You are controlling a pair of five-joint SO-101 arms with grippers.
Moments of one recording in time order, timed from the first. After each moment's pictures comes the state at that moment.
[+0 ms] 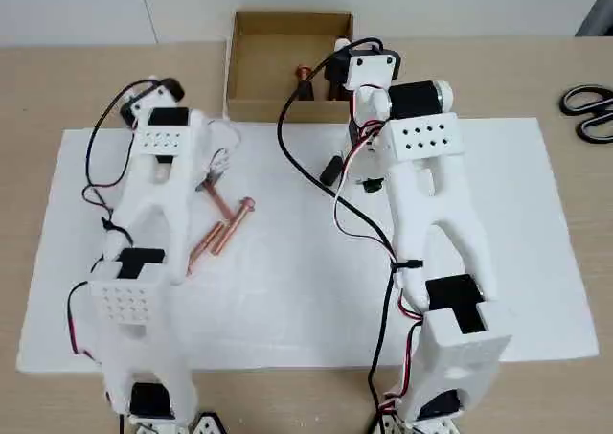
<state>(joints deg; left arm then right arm) -1.0 34.9 -26.0 81.8 42.8 -13.7 15.9 -25.7 94.6 2.6</state>
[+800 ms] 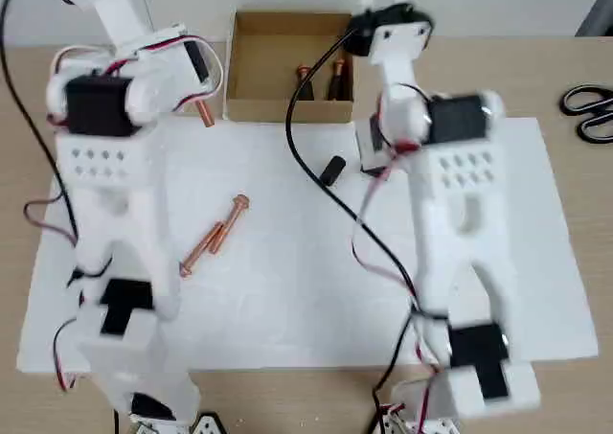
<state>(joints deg) 2.1 12.1 -58.2 99.4 30.5 -13.0 -6.1 -25.7 94.7 2.6</state>
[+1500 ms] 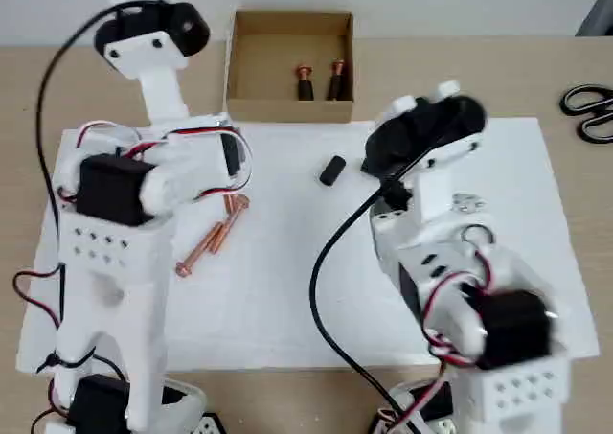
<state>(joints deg) 11.1 -16.0 -15.3 94.4 27.6 -16.8 -53.3 21.1 80.8 2.6</state>
